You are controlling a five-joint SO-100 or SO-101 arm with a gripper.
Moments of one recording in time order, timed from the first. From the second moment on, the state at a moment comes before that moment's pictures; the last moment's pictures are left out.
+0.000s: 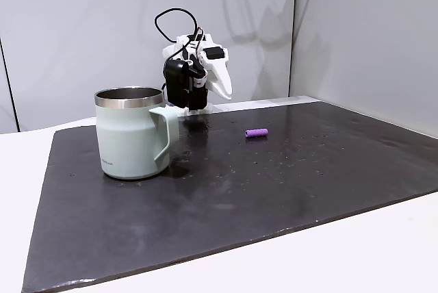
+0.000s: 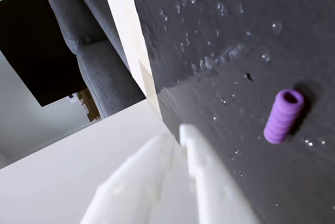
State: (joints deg) arm -2.6 190.5 179.7 35.9 2.0
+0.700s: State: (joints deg) arm -2.4 190.6 177.0 41.2 -0.9
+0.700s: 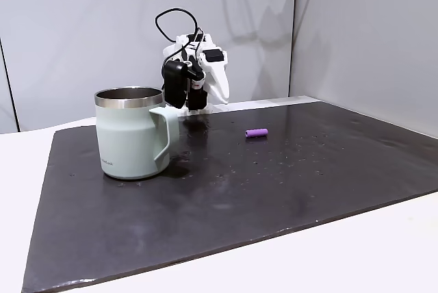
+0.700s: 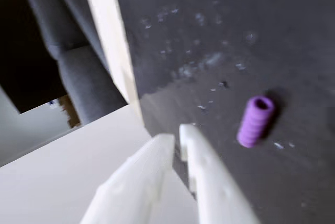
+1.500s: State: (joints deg) arm -13.5 135.9 114.8 73.2 9.1
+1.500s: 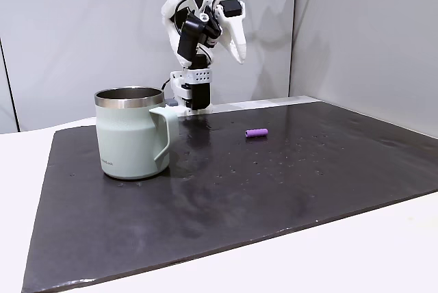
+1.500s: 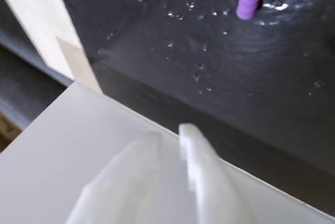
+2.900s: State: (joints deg) arm -17.9 78.0 101.6 66.9 22.8
